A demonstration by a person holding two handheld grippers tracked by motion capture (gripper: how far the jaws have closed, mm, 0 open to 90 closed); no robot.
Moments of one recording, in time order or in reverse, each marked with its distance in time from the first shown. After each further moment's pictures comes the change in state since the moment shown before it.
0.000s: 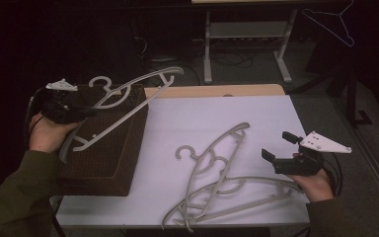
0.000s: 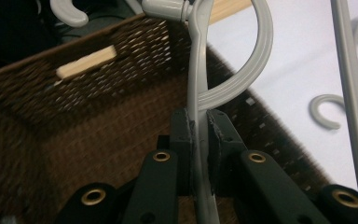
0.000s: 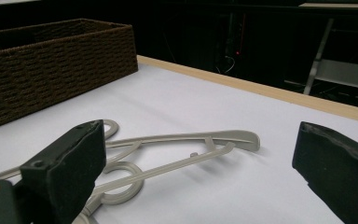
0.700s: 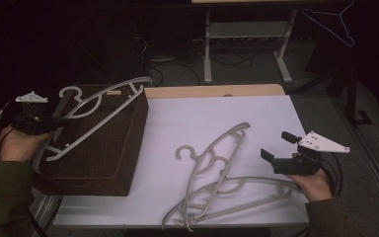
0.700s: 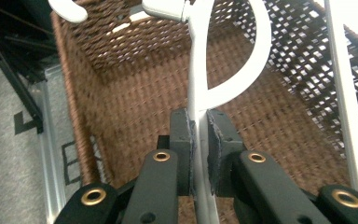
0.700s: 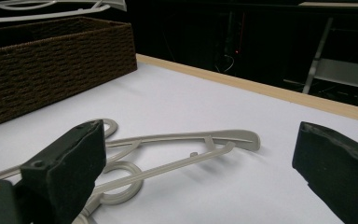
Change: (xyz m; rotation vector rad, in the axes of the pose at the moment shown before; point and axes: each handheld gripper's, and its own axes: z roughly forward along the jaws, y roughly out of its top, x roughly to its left) left arm 0.057 -0.055 -0.016 0.042 0.095 -0.059; right arm 0.001 0.000 0.002 0.004 -0.006 -0.005
